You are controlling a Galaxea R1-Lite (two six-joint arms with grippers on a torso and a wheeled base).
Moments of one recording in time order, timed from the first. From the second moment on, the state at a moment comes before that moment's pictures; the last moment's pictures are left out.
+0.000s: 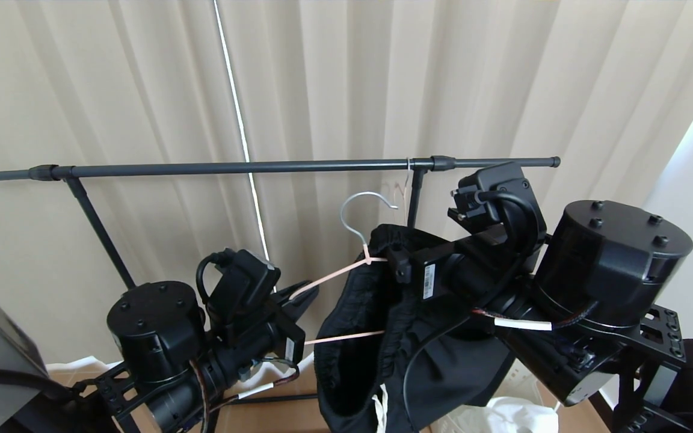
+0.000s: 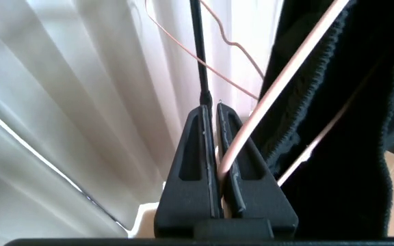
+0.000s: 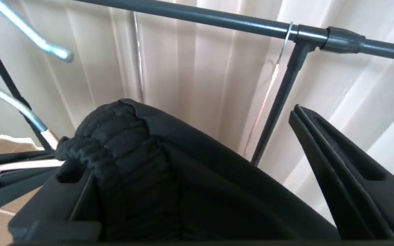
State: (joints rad) left arm -0.64 1.88 -0.36 -1.44 0.00 0.16; right arm 0.87 1.73 -0.74 -0.97 -0.52 -0.03
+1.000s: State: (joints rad) left arm -0.61 1.95 -0.46 -1.43 0.08 0.16; right arm 0.90 1.73 -0.74 -0.97 -0.52 -0.03
